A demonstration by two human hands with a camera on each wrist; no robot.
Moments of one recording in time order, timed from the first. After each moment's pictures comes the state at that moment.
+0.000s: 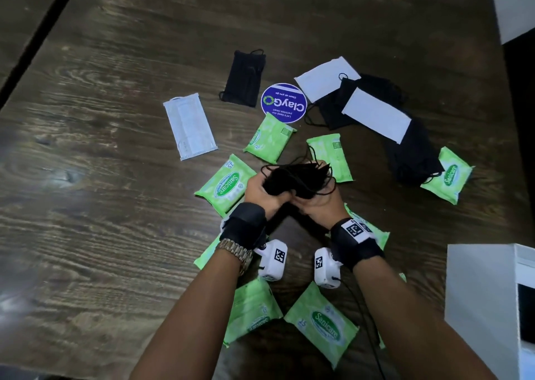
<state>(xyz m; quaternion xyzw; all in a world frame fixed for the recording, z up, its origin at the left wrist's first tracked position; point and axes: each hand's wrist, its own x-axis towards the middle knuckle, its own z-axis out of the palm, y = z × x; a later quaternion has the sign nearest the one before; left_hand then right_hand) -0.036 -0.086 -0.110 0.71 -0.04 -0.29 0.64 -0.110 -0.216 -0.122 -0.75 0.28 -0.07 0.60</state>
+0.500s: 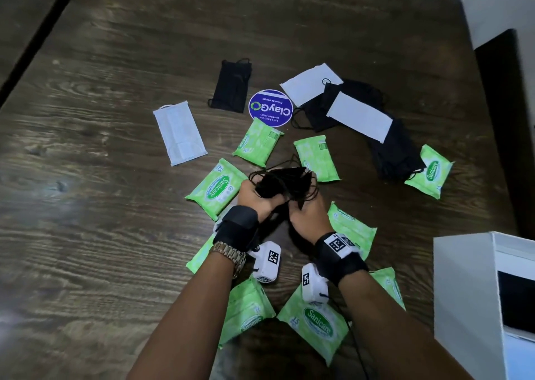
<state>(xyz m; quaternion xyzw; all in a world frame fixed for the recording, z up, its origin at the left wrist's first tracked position) -0.044 -0.085 -0.102 0.72 -0.07 -0.28 0.63 -0.131 -0.196 -0.115 -0.79 0.24 -0.14 0.54</state>
